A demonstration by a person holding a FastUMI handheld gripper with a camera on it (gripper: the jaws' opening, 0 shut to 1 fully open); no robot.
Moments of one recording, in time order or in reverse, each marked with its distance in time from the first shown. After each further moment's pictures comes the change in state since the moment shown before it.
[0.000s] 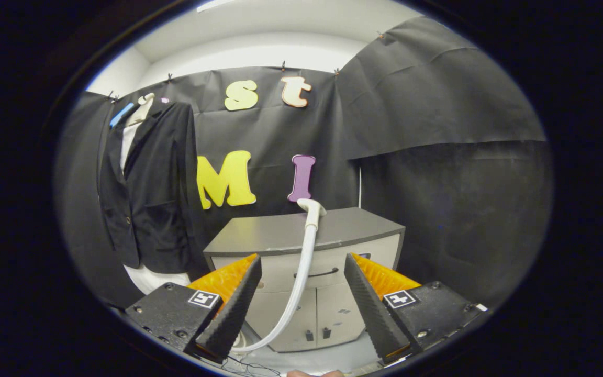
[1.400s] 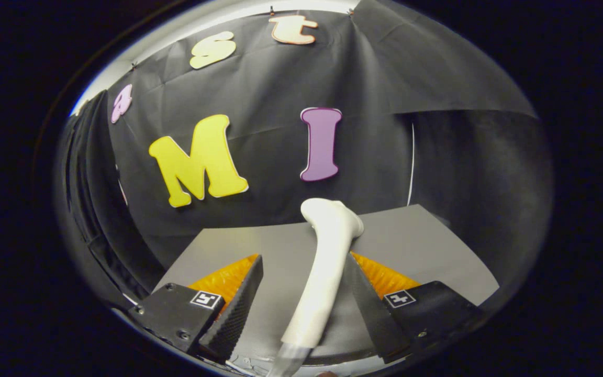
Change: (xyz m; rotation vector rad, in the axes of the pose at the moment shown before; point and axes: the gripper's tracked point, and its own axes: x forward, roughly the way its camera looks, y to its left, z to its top) arm 0.339 -0.025 0.035 0.026 0.312 0.146
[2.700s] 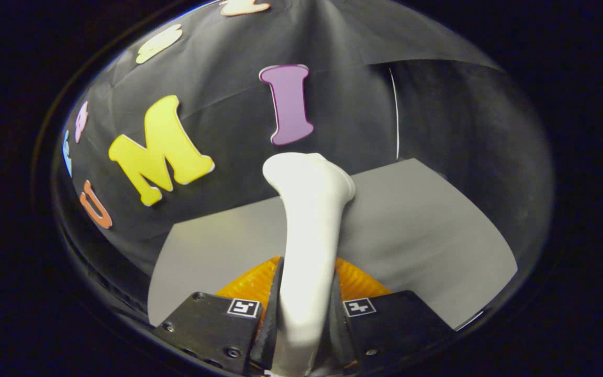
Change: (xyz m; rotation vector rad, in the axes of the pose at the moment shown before) arm 0.030 -0.014 -0.009 0.167 0.158 -0.066
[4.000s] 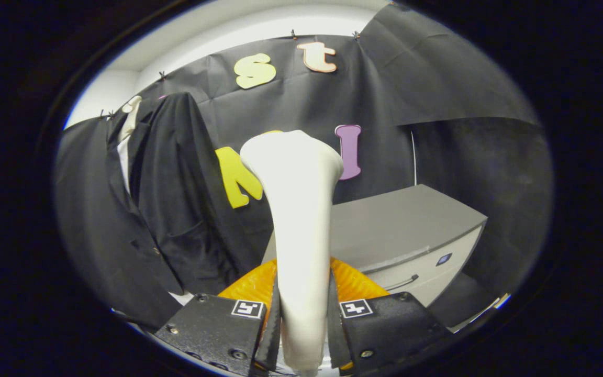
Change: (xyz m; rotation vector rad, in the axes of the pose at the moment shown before) arm -0.238 0.153 -0.140 -0.104 -0.268 0.122
